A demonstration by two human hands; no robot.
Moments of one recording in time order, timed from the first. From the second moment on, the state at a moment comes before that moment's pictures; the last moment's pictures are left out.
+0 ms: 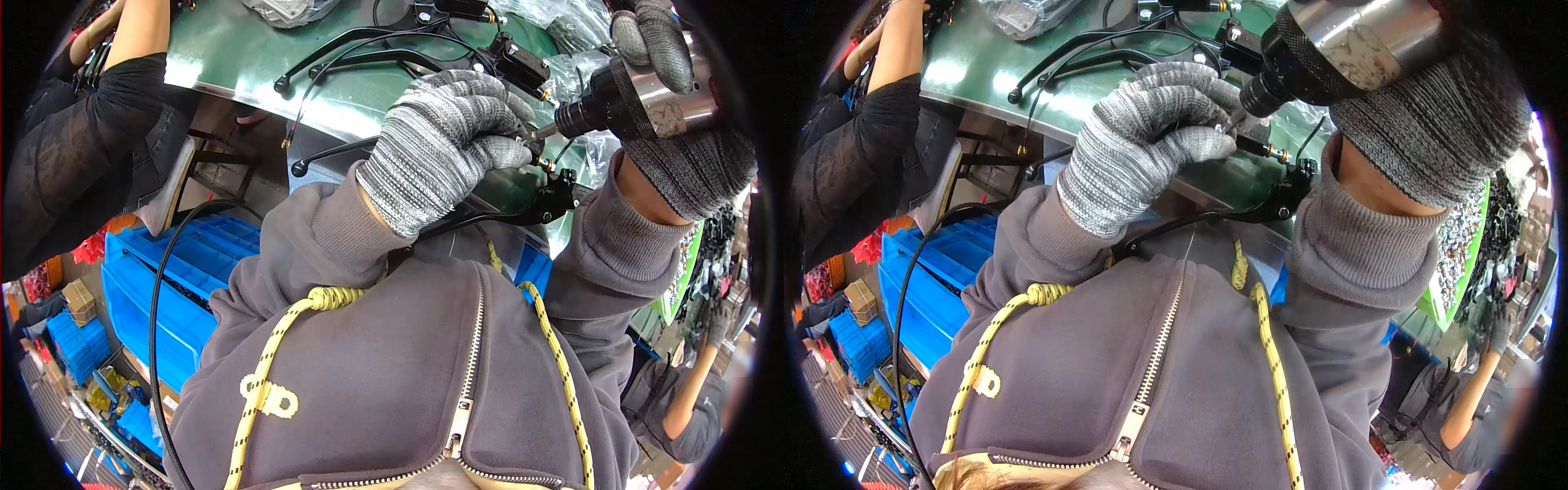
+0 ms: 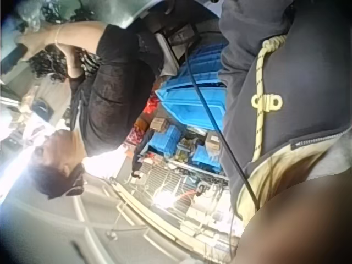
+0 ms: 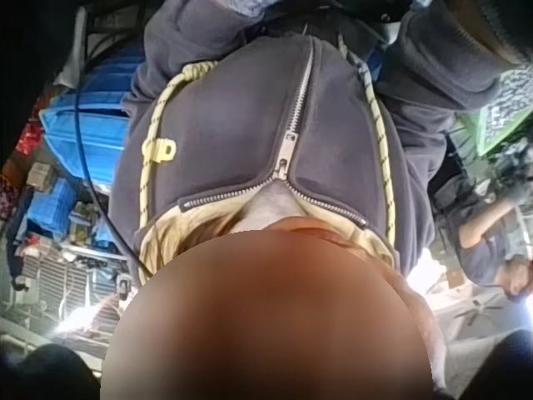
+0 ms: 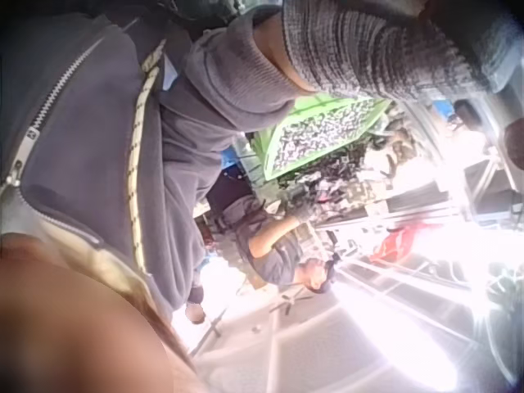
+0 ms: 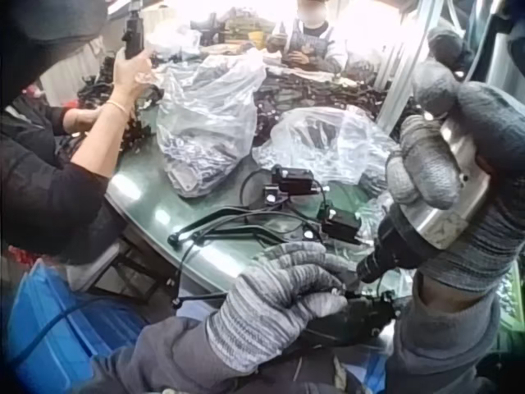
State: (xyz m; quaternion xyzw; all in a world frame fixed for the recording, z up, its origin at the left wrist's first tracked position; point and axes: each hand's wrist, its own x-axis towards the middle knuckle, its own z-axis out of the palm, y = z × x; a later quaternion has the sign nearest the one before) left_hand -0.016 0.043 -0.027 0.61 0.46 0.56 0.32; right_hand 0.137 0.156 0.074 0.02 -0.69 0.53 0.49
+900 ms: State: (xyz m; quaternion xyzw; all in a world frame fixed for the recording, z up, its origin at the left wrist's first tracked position) left_hand -0.023 0.046 -0.032 0.66 0.55 0.47 0.20; right_hand 0.138 0.160 0.068 0.01 -0.69 0.52 0.50
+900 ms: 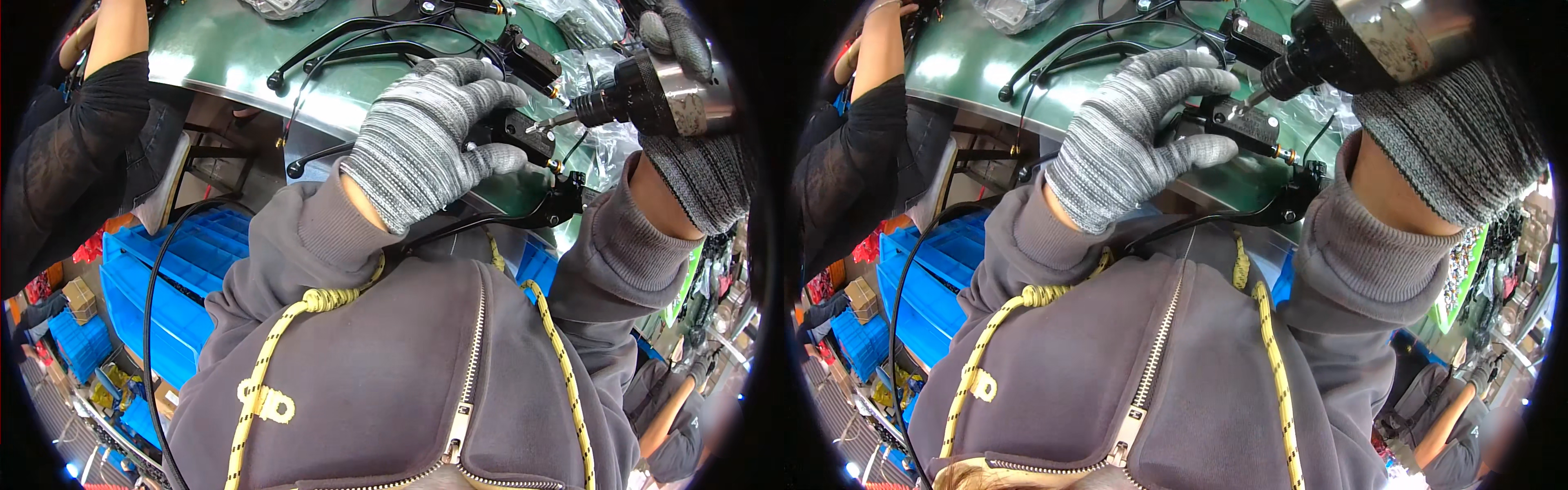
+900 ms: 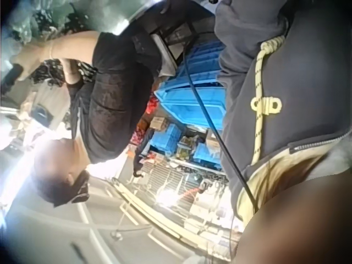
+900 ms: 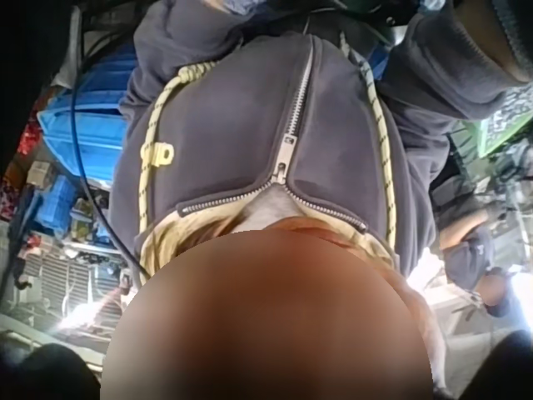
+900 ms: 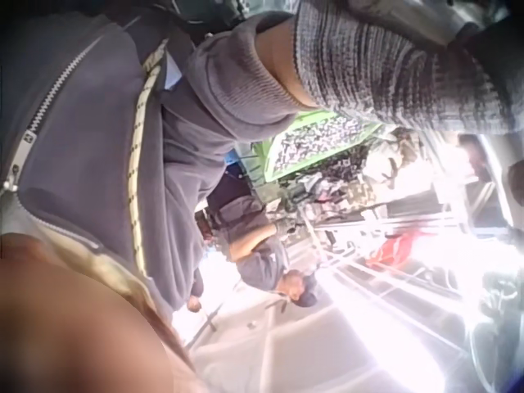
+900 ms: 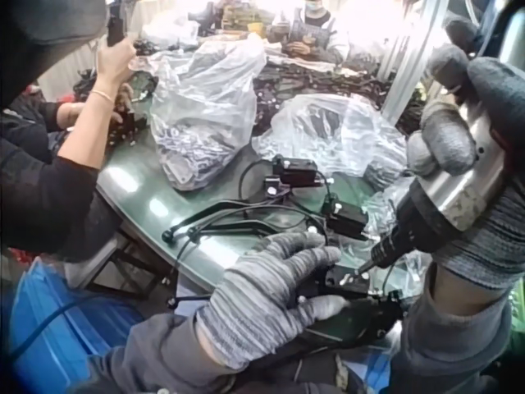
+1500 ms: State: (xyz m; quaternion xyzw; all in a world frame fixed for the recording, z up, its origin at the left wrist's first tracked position) left_hand 0.001 0.043 -0.038 0.67 0.55 0.46 0.17; right_hand 0.142 0.160 0.057 0.00 -0.69 0.52 0.51
